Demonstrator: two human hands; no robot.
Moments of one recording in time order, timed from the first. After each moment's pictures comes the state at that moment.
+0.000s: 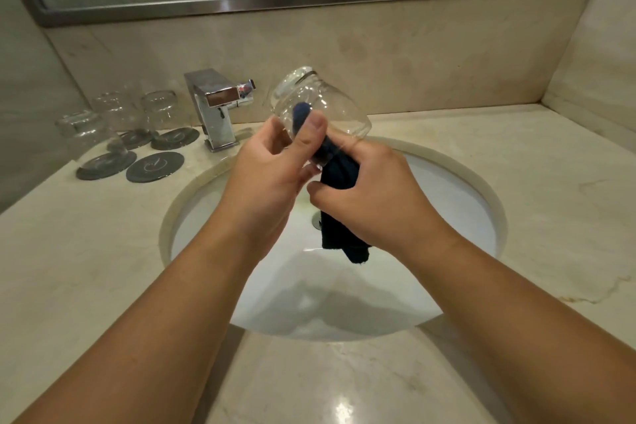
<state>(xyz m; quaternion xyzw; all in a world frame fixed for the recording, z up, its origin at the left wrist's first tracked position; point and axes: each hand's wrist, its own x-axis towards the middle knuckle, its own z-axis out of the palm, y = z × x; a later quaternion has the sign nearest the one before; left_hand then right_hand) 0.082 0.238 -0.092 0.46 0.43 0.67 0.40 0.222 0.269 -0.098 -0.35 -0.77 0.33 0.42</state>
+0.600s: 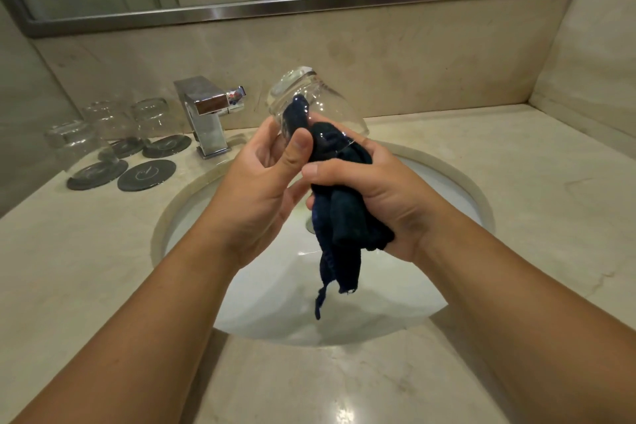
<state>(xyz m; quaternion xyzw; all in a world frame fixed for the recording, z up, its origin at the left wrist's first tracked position) 0.077 0.235 -0.095 0.49 0.41 0.62 0.46 0.234 0.269 -0.083 -0.20 -0.55 0.72 0.37</state>
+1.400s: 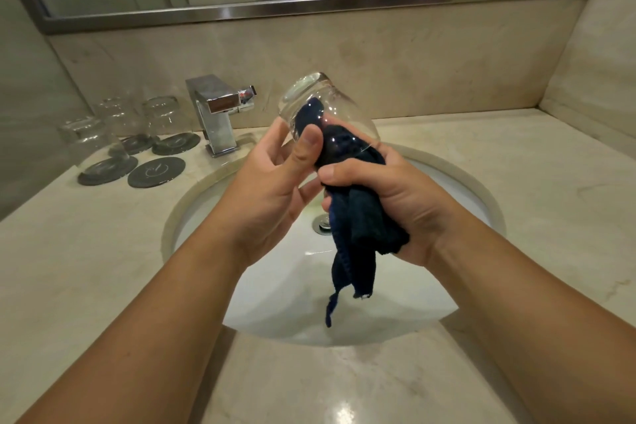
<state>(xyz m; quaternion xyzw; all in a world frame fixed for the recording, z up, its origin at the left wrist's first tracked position) 0.076 0.232 -0.092 0.48 0.40 0.61 0.48 0.235 0.262 -0.076 -0.20 -0.51 0.76 0.36</state>
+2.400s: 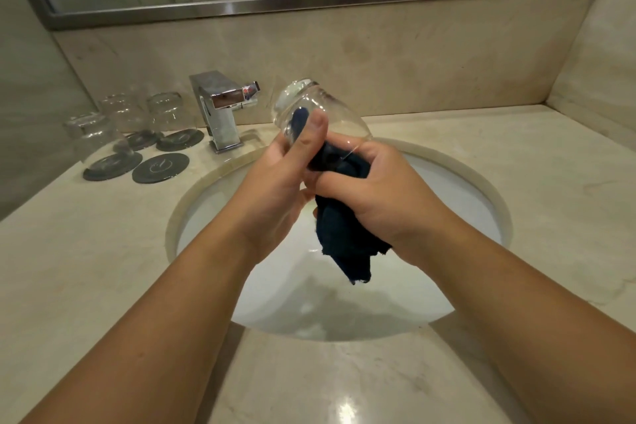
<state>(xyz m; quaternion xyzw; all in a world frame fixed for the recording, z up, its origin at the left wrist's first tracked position) 0.079 0.236 -0.091 0.47 0.45 0.59 0.48 0.225 0.258 -0.083 -0.26 -0.67 0.57 0.39</state>
